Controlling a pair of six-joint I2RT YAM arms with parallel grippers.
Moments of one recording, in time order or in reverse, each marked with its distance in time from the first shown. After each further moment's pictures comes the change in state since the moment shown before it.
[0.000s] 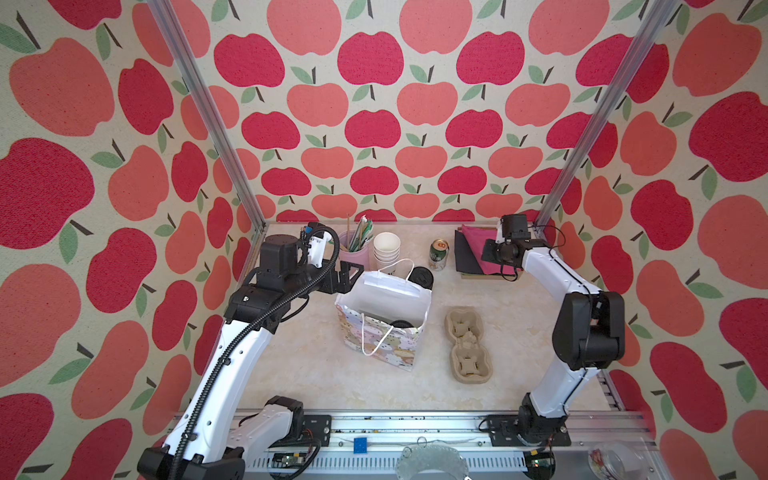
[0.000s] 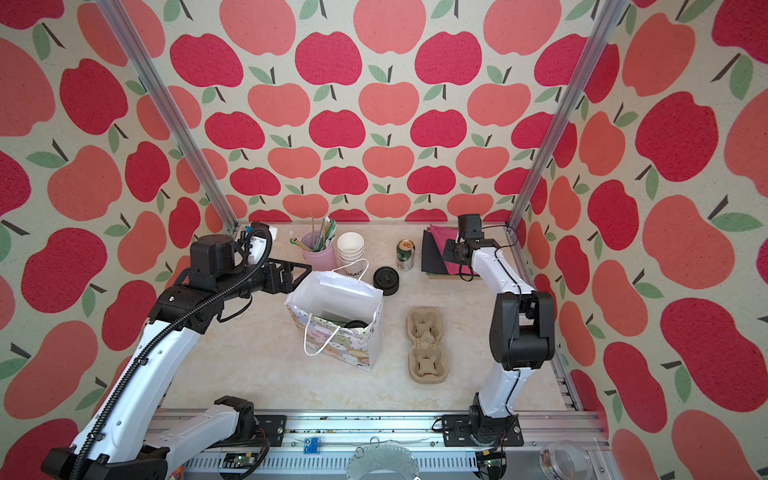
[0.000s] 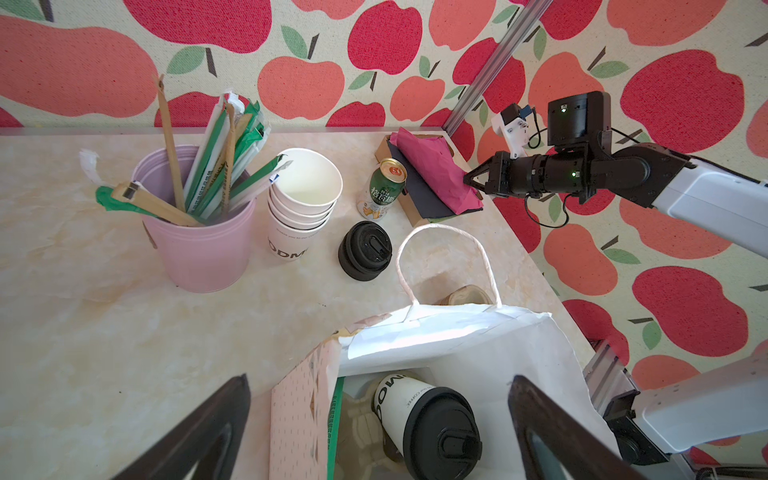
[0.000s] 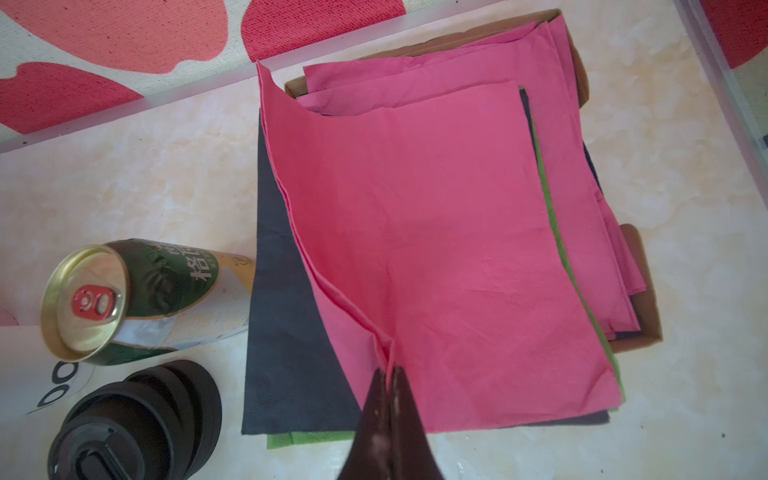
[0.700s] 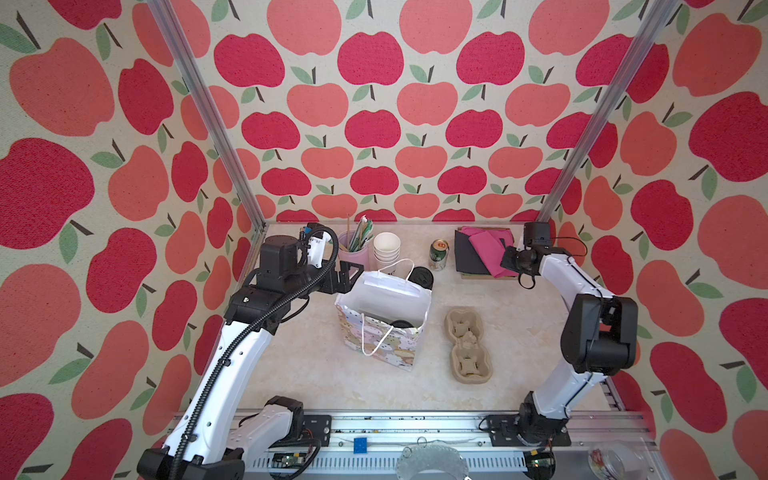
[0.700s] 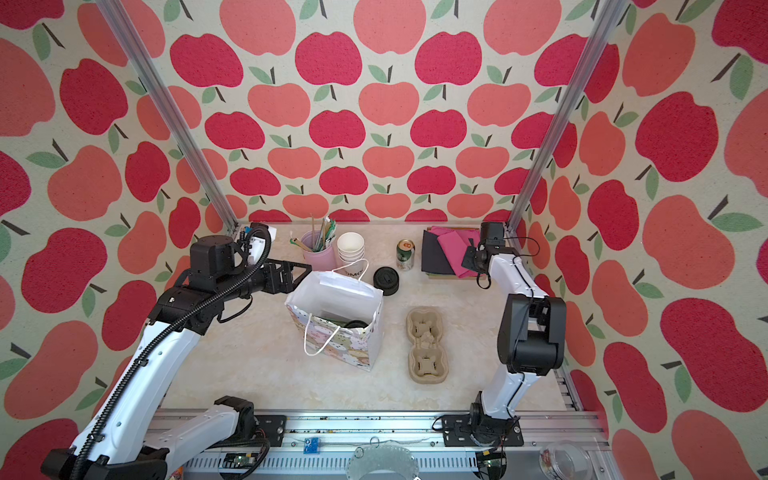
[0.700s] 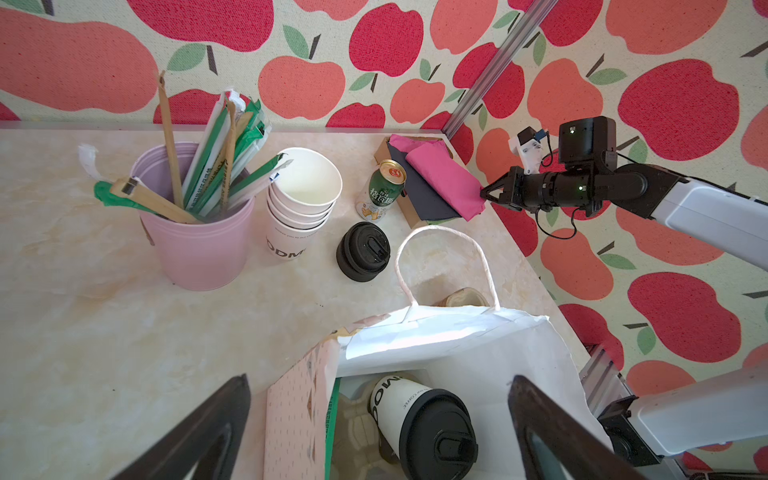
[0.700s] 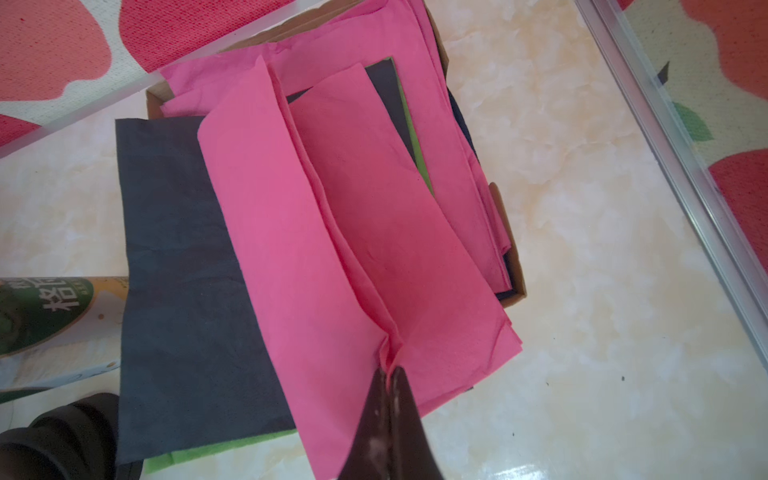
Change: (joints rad) left arm 0.000 -0.005 -0.006 0.007 0.000 -0.022; right arm -0.140 -0.030 -0.080 0.010 -0.010 0.003
